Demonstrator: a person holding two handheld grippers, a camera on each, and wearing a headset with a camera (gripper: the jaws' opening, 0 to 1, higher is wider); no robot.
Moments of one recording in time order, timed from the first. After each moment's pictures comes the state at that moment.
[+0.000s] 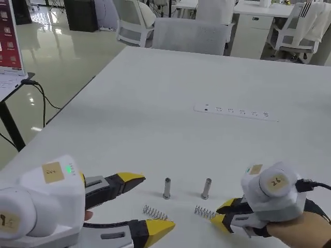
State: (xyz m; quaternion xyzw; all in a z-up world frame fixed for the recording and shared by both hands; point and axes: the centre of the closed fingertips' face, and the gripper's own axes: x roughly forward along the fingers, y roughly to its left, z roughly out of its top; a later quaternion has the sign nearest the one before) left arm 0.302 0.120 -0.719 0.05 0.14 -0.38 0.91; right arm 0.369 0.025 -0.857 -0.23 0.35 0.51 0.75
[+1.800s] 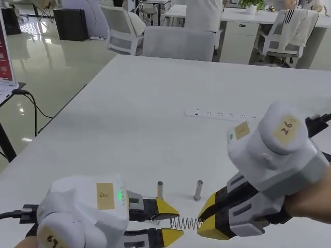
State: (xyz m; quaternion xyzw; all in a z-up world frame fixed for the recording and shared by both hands) left arm 0.281 0.067 -0.733 0.22 0.12 -0.50 0.83; right arm 0.268 0.055 -0.730 -0.29 0.34 0.64 0.62
